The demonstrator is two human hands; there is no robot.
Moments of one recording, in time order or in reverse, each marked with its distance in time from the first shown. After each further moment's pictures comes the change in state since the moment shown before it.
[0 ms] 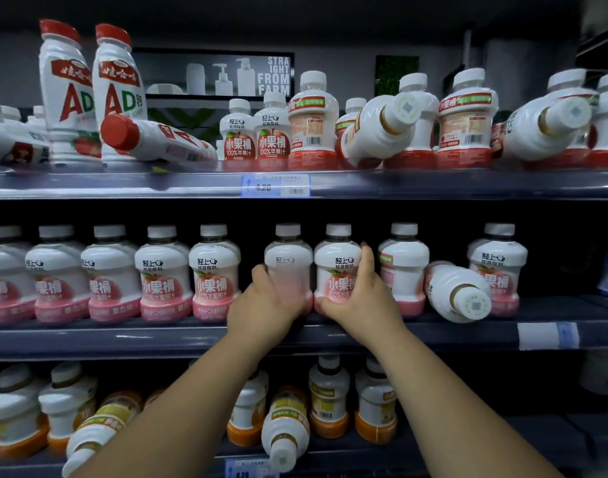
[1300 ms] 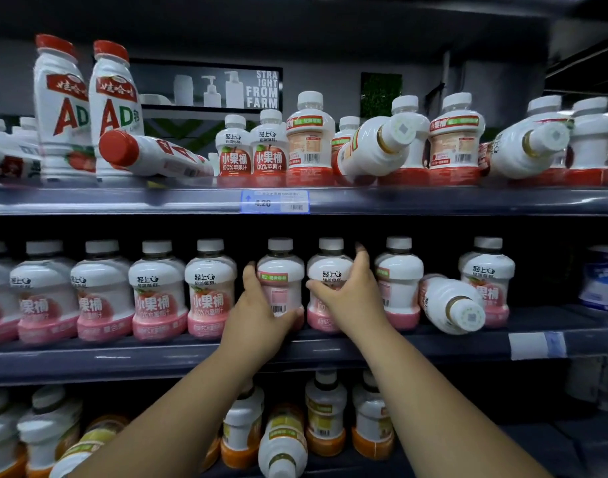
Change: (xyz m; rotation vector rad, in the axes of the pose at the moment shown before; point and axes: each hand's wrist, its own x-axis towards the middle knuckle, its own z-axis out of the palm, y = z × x) left_hand 0.002 -0.007 -0.012 -0.210 -0.034 0.085; right_hand 0.022 -0.024 0.001 0.296 0.133 0.076
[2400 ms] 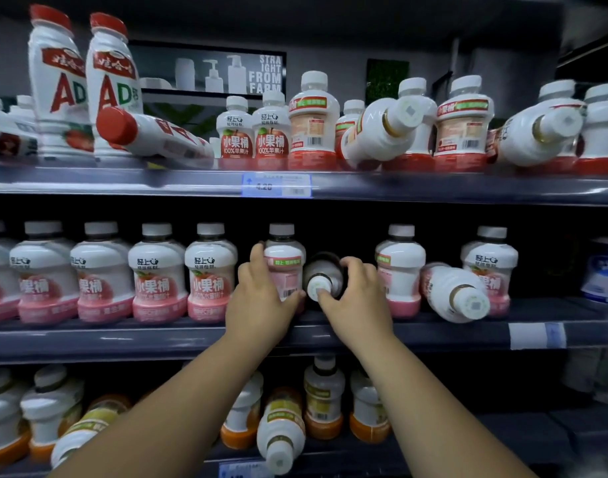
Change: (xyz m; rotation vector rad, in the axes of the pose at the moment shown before) left_hand -0.003 0.004 0.011 0.139 0.097 0.037; right_hand -0.029 0.015 0.003 -0.315 0.039 -0.080
